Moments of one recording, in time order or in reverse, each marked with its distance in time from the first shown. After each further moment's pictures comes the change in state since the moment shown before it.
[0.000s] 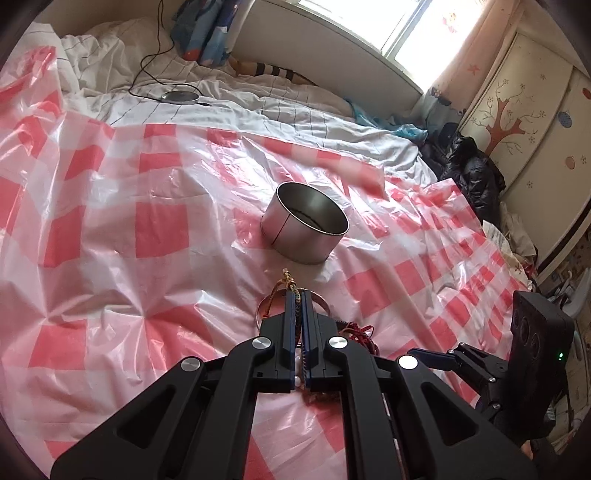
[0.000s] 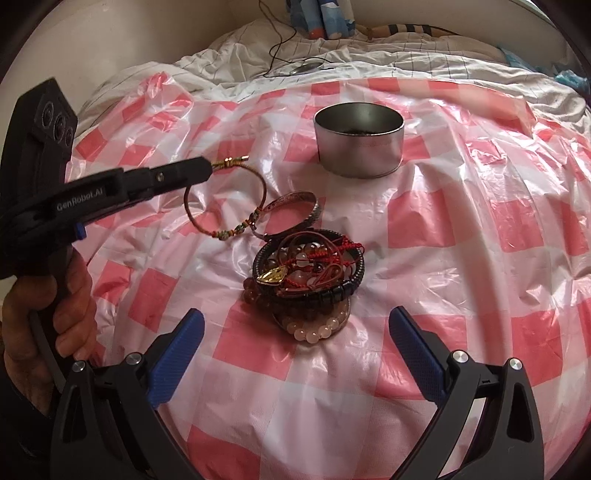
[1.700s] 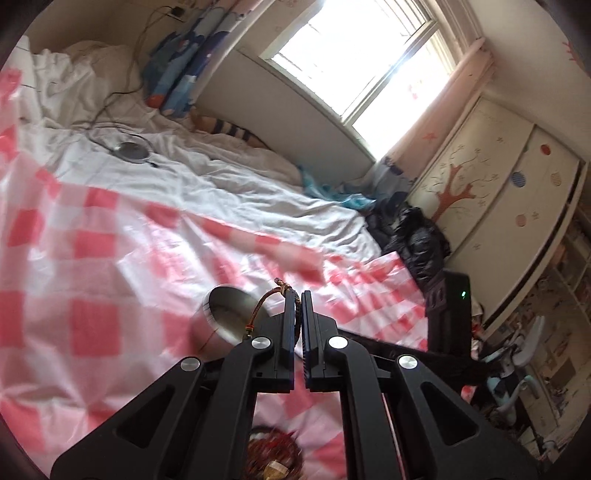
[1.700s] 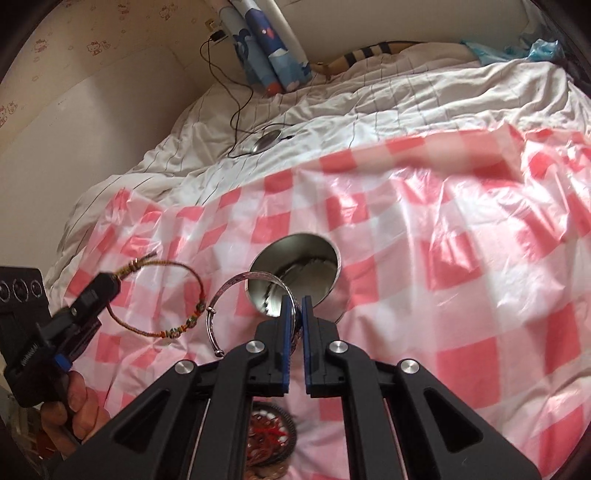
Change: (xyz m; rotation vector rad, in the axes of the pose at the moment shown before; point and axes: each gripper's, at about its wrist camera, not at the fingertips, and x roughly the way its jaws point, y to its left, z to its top) left arm 0.009 -0.024 0.065 -0.063 -0.228 -0.267; right arm -0.004 -0.098 0.135 0.178 -0.144 0.059
